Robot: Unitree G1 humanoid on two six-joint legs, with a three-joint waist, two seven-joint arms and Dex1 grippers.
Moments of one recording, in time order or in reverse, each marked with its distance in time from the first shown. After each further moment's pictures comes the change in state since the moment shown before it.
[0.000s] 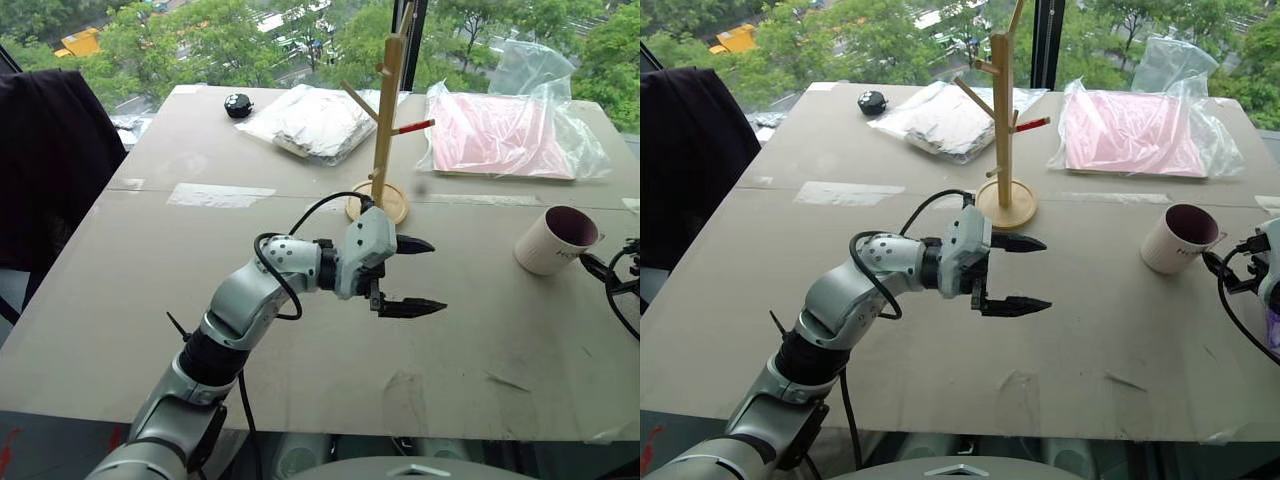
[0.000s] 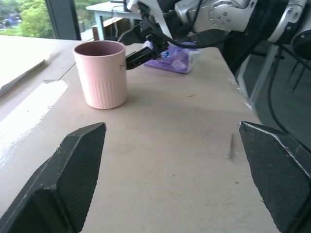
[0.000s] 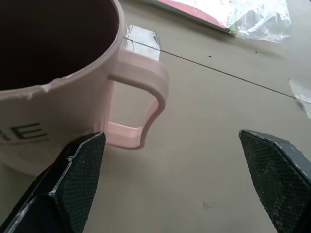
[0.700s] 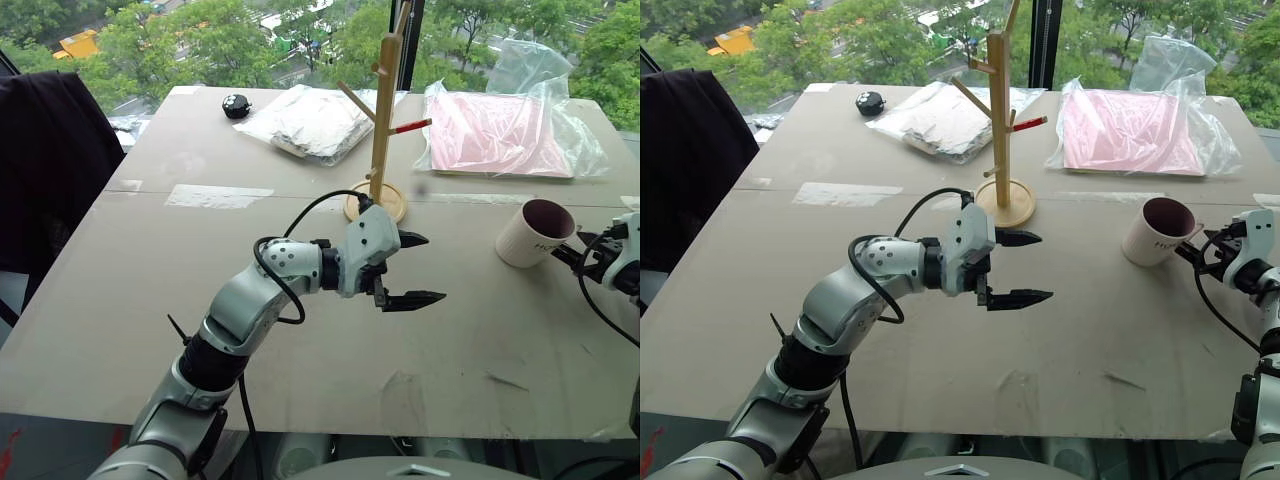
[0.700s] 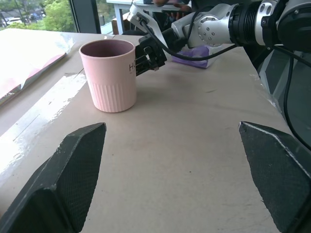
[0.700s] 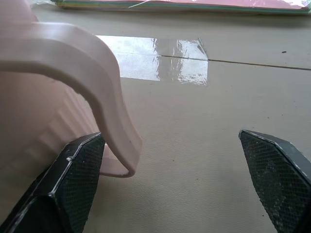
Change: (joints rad) left arm 0.011 -0.004 -0.002 -0.024 0.032 0.009 0.051; right arm -0.419 0.047 0.099 0.795 0.005 -0.343 0.297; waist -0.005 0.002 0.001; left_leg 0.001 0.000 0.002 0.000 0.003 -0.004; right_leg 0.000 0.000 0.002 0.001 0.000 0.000
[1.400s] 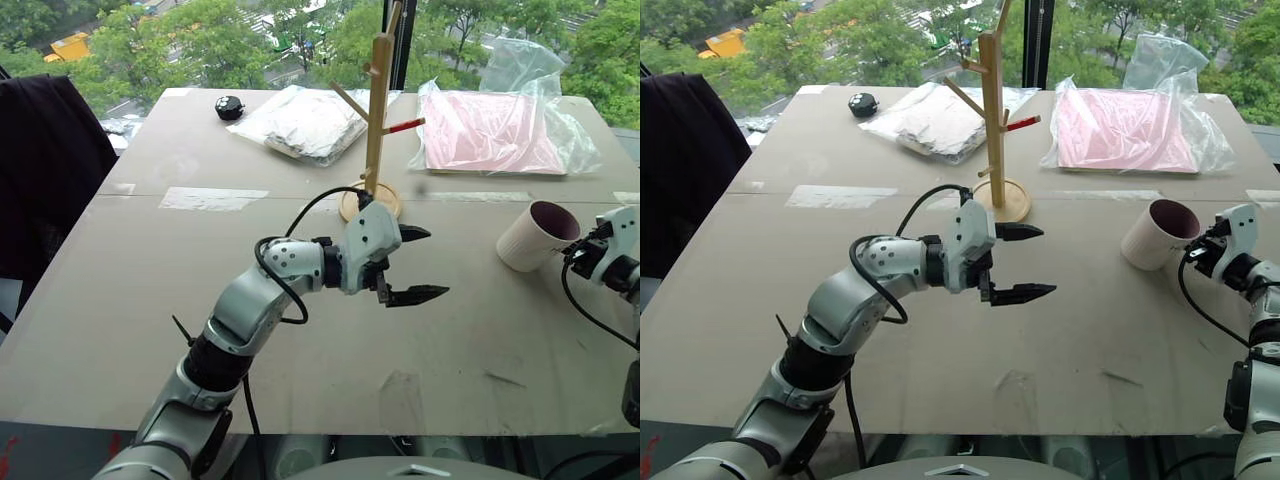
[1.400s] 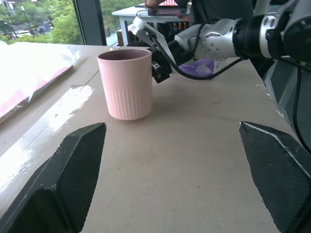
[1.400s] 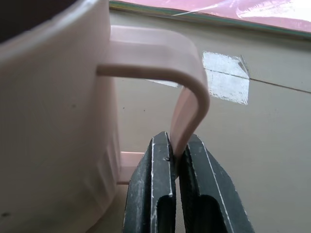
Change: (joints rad) left arm 0.045 -0.038 0.027 0.012 0.018 -0.056 0.046; right arm 0.036 0.019 0.052 -0.145 -0.033 -0.078 0.104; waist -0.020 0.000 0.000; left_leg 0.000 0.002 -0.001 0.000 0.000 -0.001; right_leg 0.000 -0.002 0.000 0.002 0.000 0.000
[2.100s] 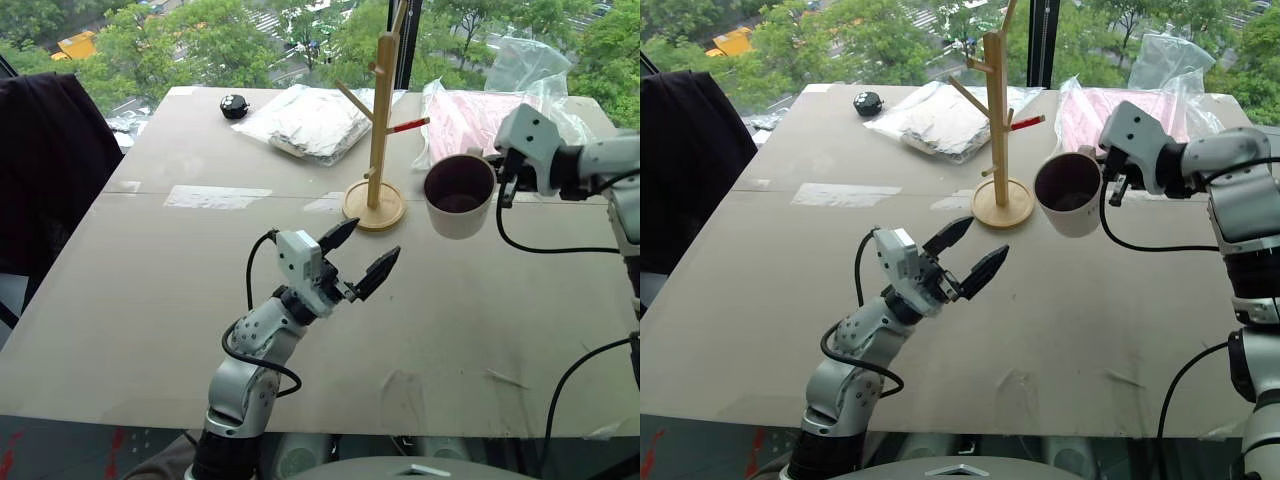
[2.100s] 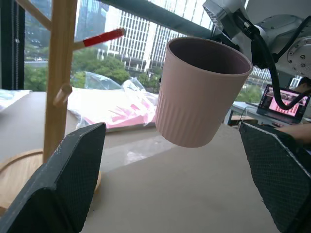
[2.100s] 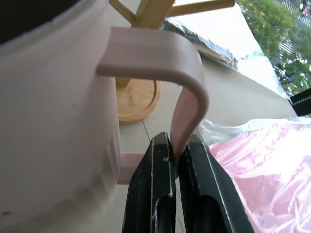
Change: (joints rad) left arm 0.437 -0.273 0.174 -0.081 -0.010 -0.385 0.265; right arm -0.399 -0.071 0.464 -0.749 -0.169 0.443 0.066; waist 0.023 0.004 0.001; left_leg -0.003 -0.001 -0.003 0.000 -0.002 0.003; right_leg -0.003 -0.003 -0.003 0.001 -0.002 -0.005
